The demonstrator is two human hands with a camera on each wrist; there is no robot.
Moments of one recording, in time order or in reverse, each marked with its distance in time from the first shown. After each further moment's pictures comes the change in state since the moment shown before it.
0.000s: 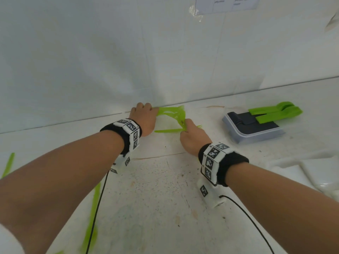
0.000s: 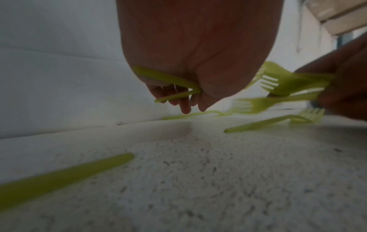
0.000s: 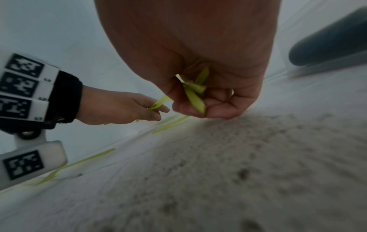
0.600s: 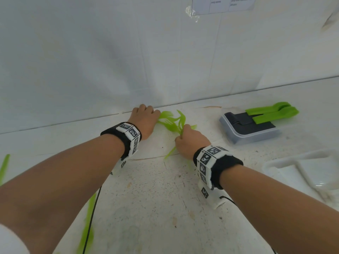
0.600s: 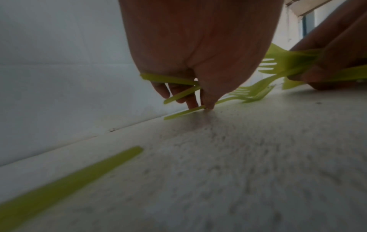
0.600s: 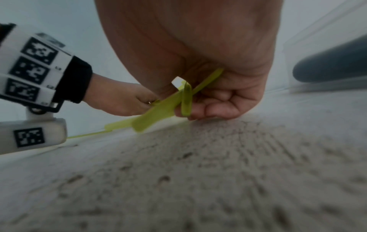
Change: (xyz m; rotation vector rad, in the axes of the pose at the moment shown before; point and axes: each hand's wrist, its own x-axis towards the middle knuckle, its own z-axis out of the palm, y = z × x) left_hand -0.004 0.007 0.005 0.102 0.053 0.117; right_hand 0.005 0.007 0.008 -0.203 -0.005 0.036
